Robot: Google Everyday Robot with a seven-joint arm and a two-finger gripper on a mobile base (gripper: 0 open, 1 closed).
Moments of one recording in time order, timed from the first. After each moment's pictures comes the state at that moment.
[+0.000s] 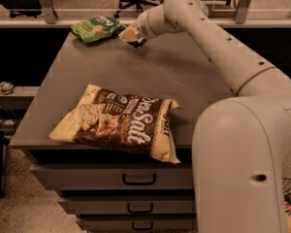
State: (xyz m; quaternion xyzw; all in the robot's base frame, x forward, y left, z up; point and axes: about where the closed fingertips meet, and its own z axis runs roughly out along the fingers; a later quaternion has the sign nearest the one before) arm 0.863 0.043 0.888 -0.43 0.74 0.14 0.49
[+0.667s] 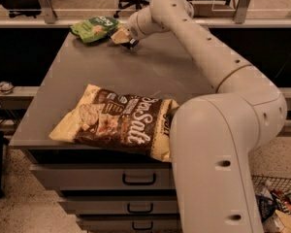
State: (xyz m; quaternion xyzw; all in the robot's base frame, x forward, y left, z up) arm 0.883 0.074 0.870 -0.44 0.75 0.14 0.48
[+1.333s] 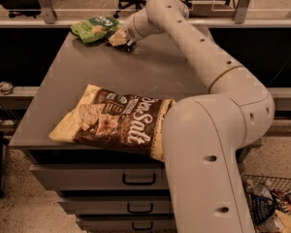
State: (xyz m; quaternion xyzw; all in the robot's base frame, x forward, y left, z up) arm 0.889 0.084 0.860 -0.45 0.75 0.14 0.47
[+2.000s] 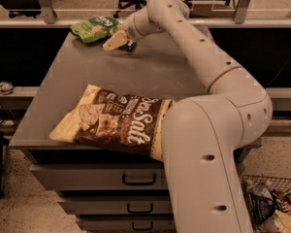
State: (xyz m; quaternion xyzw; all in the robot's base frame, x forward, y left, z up) arm 0.891 0.086 0.861 -0.45 0.75 0.15 0.47
